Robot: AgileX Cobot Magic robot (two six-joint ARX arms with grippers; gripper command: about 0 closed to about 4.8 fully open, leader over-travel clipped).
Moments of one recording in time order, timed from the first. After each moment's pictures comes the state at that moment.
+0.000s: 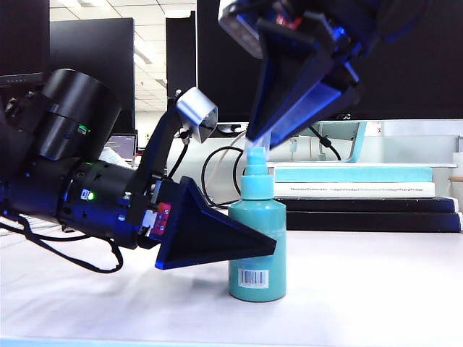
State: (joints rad) left arm -0.63 1.87 0.53 0.89 0.87 0.28; right arm 0.71 1.38 1.07 -0.69 -0.33 -0.03
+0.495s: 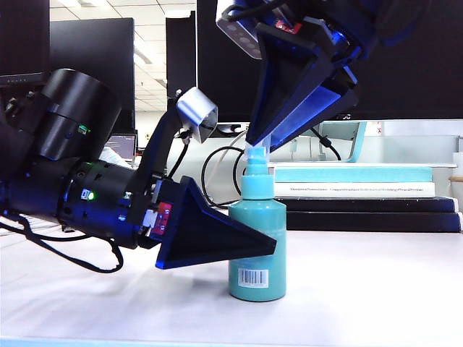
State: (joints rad) left arm -0.63 1.87 0.53 0.89 0.87 0.28; right arm 0.71 1.38 1.07 -0.69 -0.32 -0.05
